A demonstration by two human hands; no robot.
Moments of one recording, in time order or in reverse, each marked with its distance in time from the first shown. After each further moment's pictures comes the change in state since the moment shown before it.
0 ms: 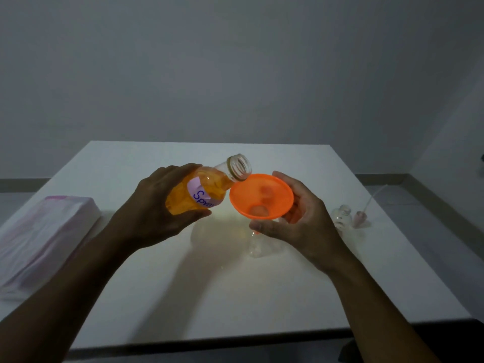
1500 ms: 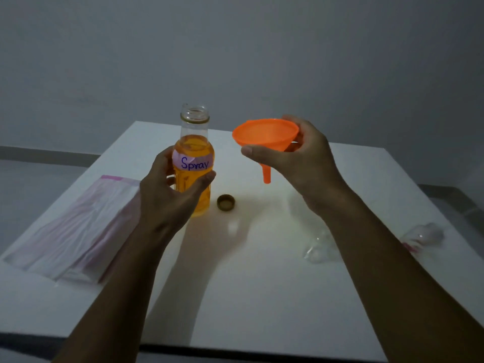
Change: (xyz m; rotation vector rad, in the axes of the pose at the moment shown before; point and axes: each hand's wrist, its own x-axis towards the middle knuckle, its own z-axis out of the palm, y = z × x) left_hand -0.027 -0.069 -0.001 -0.290 0.478 -0.566; right_hand 0.103 -0.058 0.107 -0.070 0.123 0.047
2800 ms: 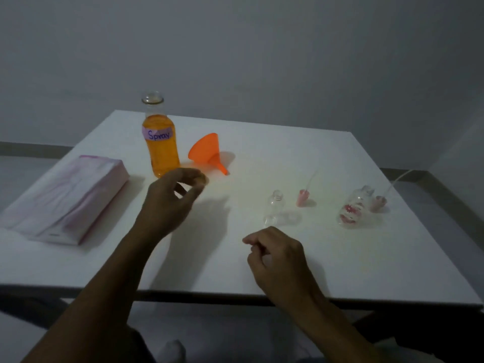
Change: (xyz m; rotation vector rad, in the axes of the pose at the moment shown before) left_hand -0.071 0.032 0.019 0.181 -0.315 0.018; right_hand -0.170 0.118 -0.036 -0.450 -0.092 -0.294
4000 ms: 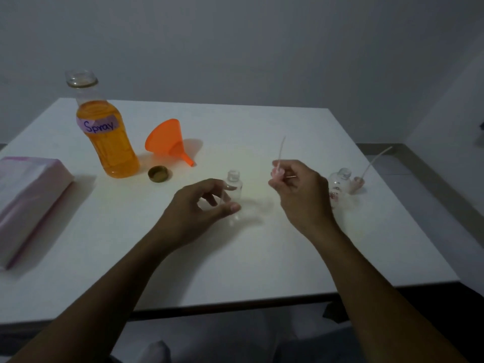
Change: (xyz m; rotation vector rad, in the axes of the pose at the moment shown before) left_hand 0.002 0.031 0.076 -0.138 -0.378 0.120; right_hand 0.079 0.074 -0.059 0.143 0.283 0.312
